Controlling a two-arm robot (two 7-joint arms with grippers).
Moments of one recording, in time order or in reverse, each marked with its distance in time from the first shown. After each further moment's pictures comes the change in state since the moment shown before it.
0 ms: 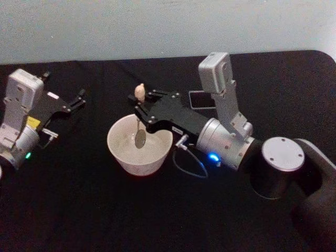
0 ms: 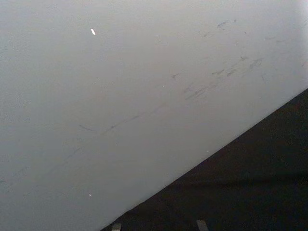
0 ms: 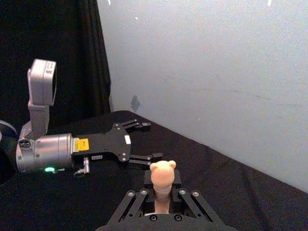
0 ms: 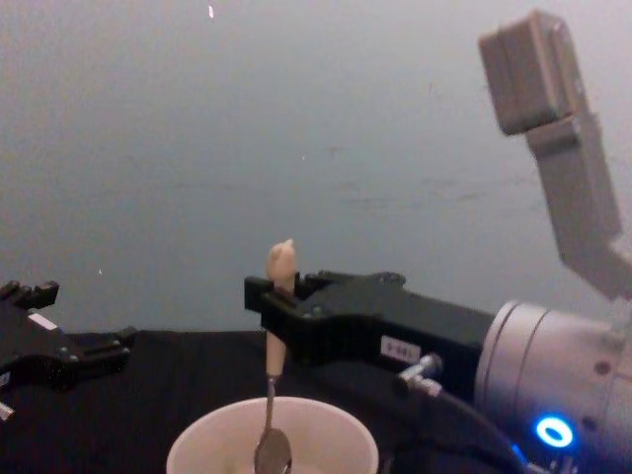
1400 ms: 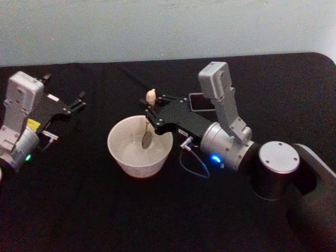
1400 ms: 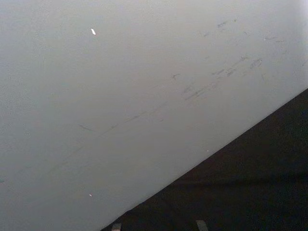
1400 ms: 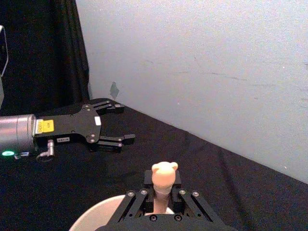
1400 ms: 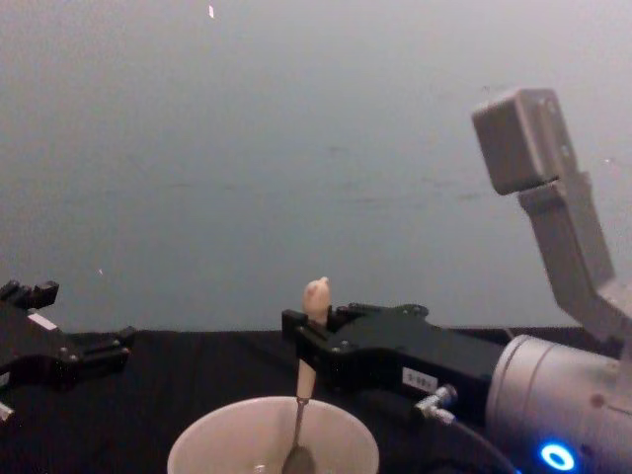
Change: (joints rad) left arm 0.000 0.000 0.000 0.000 0.000 0.000 0.000; right arm 0.014 -0.050 0.045 0.124 -0.075 -0.041 -0.002
